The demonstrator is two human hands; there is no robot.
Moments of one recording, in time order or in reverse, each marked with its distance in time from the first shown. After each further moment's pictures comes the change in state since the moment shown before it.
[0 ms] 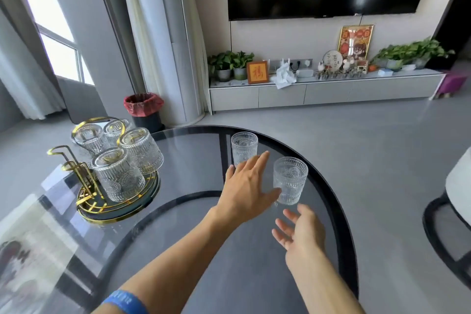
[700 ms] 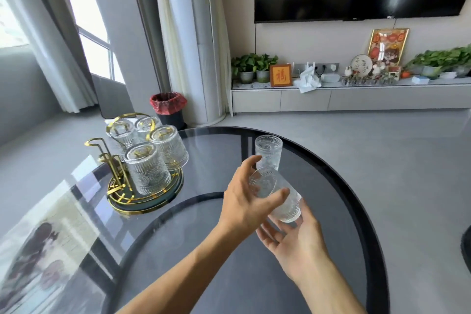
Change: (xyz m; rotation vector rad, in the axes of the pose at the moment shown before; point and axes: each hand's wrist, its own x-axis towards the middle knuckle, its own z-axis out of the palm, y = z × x) left_hand -0.045 -0.017 -0.023 -0.584 0.311 -0.258; right_hand -0.022 0.020 0.027 0.158 -0.492 0.268
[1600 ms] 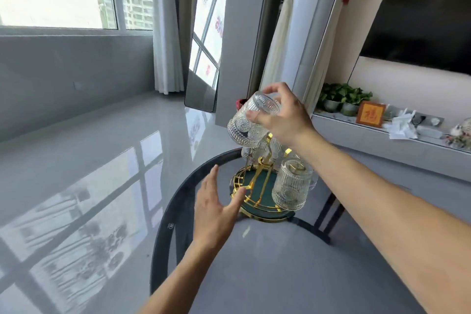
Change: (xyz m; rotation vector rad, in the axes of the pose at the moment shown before) left_hand -0.052 -0.149 -0.275 0.147 0.547 -0.294; right_hand 0.017 0.124 0.362 -1.485 -0.522 -1.056
